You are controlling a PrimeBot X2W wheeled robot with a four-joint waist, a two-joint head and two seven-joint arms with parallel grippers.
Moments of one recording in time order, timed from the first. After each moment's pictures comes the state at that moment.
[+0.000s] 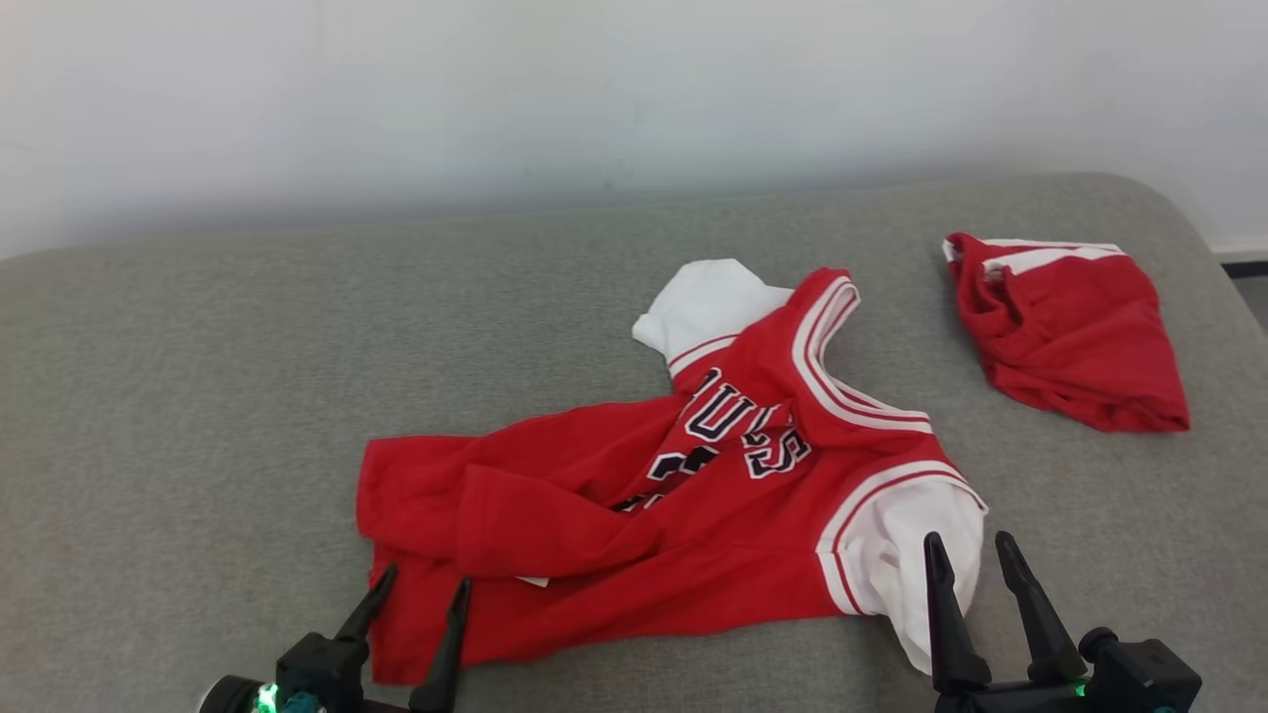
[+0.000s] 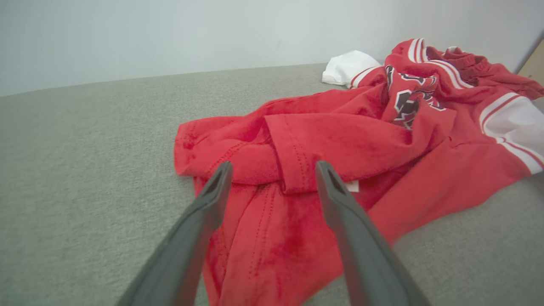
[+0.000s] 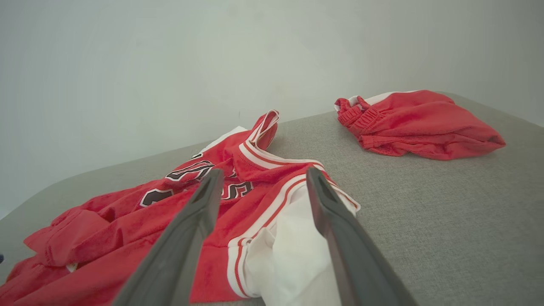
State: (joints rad) left arm -0.15 0.21 -0.29 0.40 -0.28 -0.12 -0.26; right arm 0.06 -0.05 0.06 0.13 0.28 0.13 -0.26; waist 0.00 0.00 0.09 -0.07
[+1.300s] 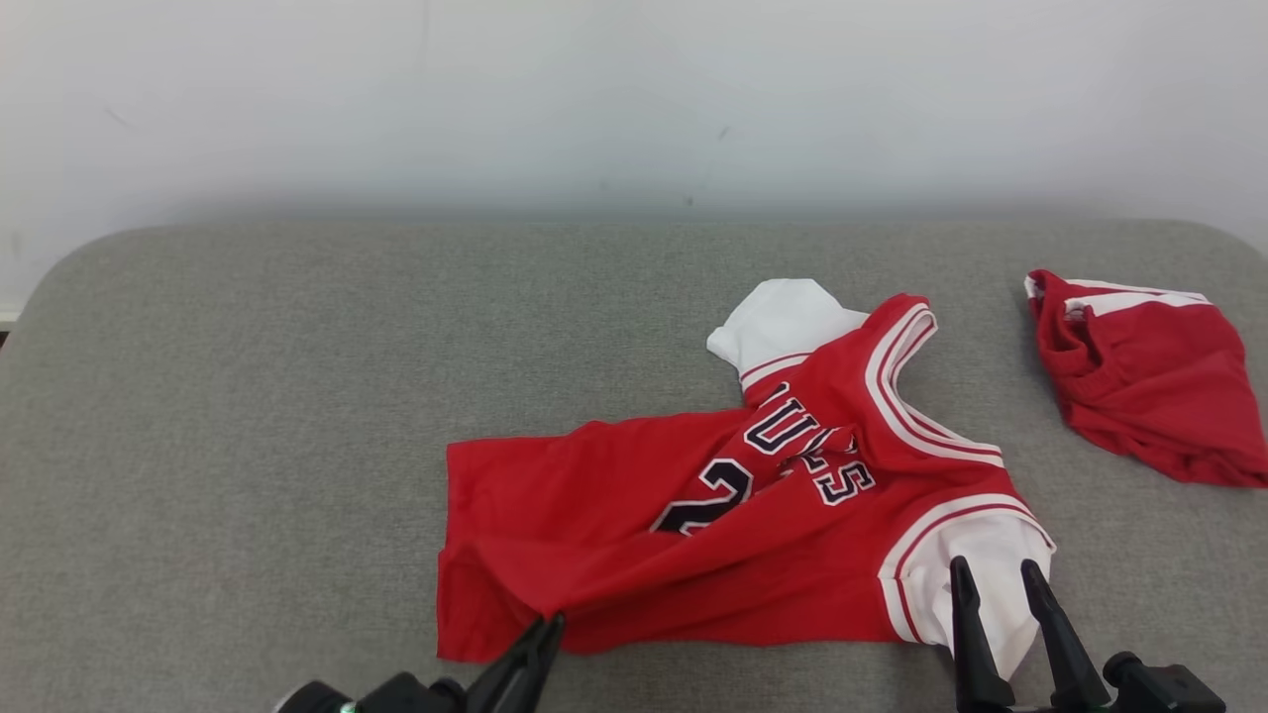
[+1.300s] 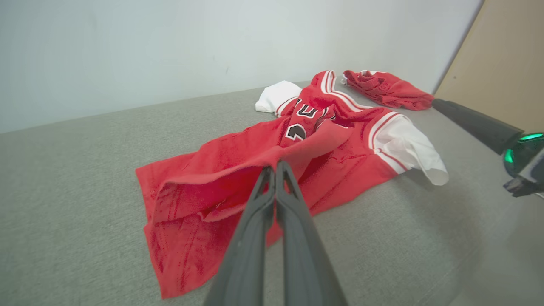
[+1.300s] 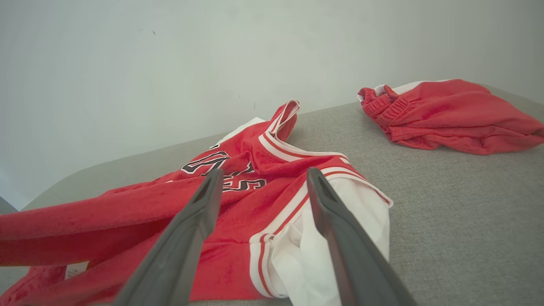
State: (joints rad) left arm -0.02 0.35 -0.51 -0.14 -0.35 -0.05 0.03; right arm 0.09 -0.05 0.02 0.14 0.30 0.13 -0.26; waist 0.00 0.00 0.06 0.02
